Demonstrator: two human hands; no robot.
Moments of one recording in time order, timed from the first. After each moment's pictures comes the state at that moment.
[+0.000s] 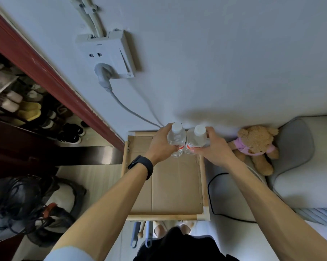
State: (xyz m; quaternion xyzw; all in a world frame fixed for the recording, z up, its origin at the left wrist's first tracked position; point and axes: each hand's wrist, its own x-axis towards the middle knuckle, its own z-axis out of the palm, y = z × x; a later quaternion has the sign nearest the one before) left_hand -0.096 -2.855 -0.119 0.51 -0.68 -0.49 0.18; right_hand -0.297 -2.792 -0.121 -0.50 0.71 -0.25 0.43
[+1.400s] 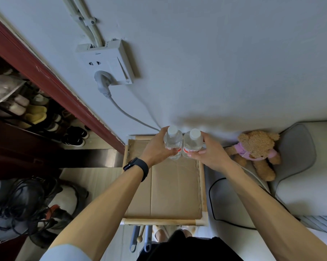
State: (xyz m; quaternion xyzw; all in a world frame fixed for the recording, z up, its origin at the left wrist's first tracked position) left_hand -0.088 -2.858 -0.111 0.54 -0.69 -0.48 0.12; right_hand -0.298 -2.796 -0.127 -0.53 0.68 -0.23 0.44
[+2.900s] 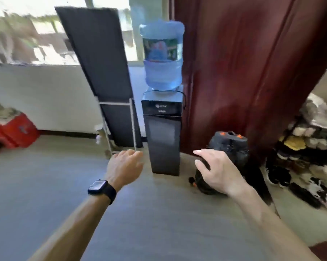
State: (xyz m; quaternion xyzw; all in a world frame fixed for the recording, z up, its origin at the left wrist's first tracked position) left_hand 0.254 -2.195 0.021 0.99 -0.14 0.03 0.03; right_hand 0.192 -2.491 0.030 -0.97 -0.05 -0.08 0.23
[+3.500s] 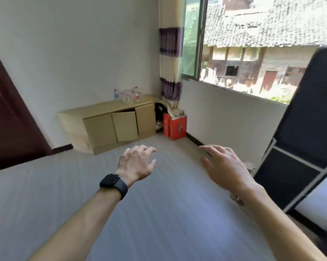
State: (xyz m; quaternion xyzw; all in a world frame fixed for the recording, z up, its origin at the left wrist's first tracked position) left_hand 0.146 -1.608 0.102 0.95 0.28 0.11 -0.01; right_hand 0.310 -1.837 0.119 -0.86 -0.46 -0.06 0.23
